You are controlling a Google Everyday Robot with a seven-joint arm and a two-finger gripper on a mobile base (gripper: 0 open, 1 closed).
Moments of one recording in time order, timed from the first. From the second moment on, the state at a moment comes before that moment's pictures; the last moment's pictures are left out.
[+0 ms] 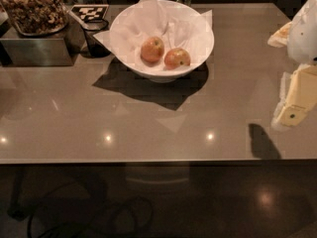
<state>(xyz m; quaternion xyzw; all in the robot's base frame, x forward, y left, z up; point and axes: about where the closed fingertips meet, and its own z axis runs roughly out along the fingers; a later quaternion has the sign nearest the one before) 0.438 -0.217 0.976 -0.60 0.78 -0.03 0.16</state>
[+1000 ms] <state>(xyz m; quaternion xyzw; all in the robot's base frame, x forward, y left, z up) 0.539 -0.159 1.002 -0.57 0.76 0.07 0.30</state>
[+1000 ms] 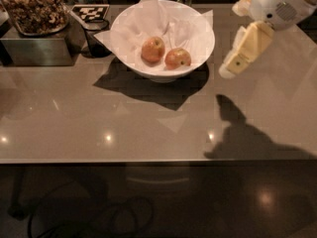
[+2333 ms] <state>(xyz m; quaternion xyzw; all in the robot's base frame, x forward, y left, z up) 0.616 -0.110 0.967 -0.55 0.75 0.16 0.34</state>
